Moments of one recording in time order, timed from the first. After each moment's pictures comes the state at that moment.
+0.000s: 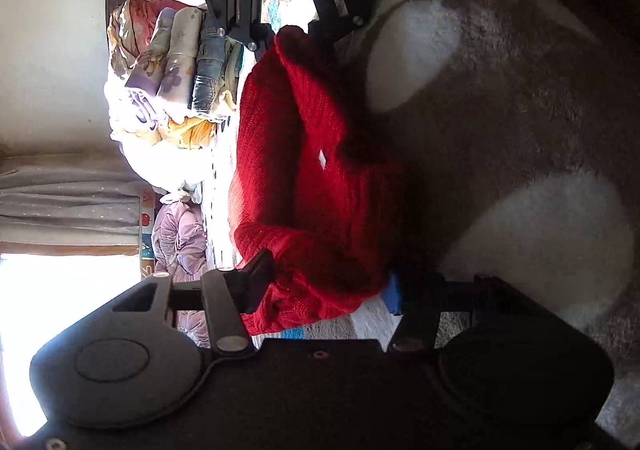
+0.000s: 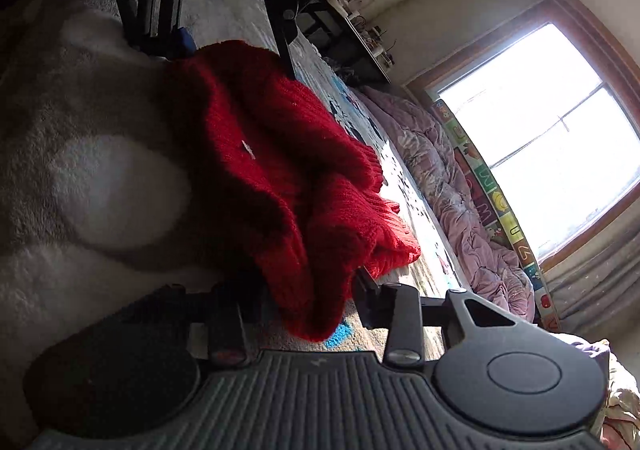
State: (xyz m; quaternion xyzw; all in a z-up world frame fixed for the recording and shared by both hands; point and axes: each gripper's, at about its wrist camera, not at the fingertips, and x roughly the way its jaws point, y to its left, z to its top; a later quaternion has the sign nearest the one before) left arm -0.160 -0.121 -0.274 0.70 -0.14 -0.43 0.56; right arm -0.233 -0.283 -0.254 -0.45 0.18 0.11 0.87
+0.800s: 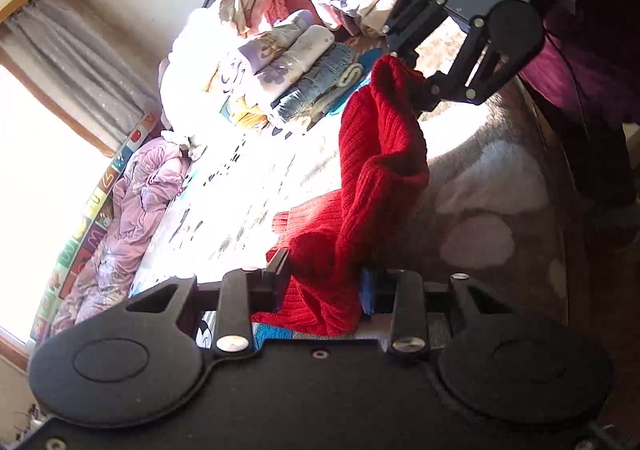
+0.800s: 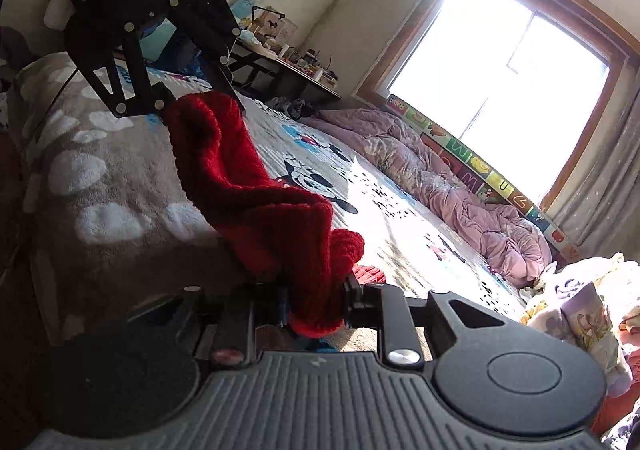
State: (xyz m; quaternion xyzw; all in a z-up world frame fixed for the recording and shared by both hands) left arm -0.153 -0.102 -0.122 0.44 0.03 -0.52 0.73; right arm -0.289 -0.300 -0.144 -0.25 0.15 0.09 0.95
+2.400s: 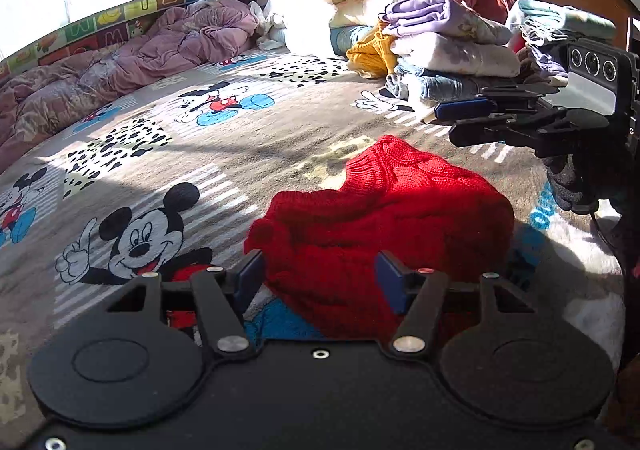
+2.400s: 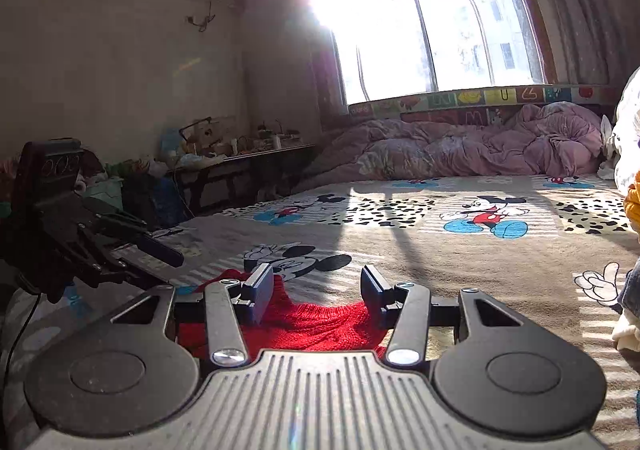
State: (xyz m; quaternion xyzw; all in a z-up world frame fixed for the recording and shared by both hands) left arm 0.025 -0.149 -0.148 0.21 0.25 -0.50 0.81; right arm -0.106 -0.438 -0.164 0.05 0.10 0.16 0.98
